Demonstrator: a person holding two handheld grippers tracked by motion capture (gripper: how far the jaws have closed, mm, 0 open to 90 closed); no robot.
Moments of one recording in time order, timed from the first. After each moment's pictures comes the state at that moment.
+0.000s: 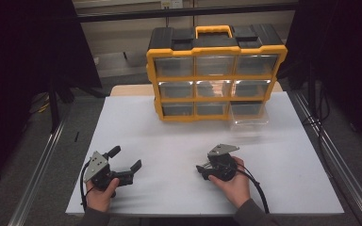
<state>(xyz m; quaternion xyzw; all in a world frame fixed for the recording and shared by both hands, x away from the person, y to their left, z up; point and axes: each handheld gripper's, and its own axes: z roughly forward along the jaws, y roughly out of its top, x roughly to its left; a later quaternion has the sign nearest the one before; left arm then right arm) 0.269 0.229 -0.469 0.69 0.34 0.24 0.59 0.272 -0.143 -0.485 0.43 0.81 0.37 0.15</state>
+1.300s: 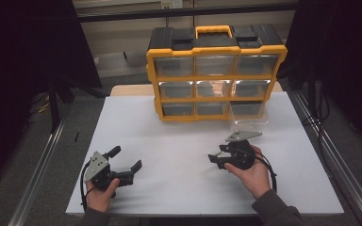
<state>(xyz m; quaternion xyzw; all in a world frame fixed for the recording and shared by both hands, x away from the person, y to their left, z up) 0.269 0.229 -0.468 0.69 0.34 0.25 0.59 0.280 -0.187 -0.439 0.43 0.79 0.41 0.13</state>
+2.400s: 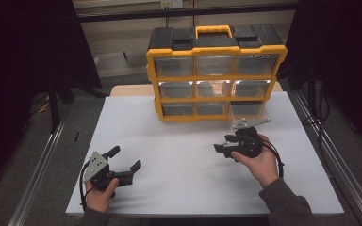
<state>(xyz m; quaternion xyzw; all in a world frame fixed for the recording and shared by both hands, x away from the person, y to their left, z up) 0.268 0.230 -0.467 0.69 0.34 0.25 0.59 0.297 -0.206 -0.411 0.44 0.79 0.41 0.13</state>
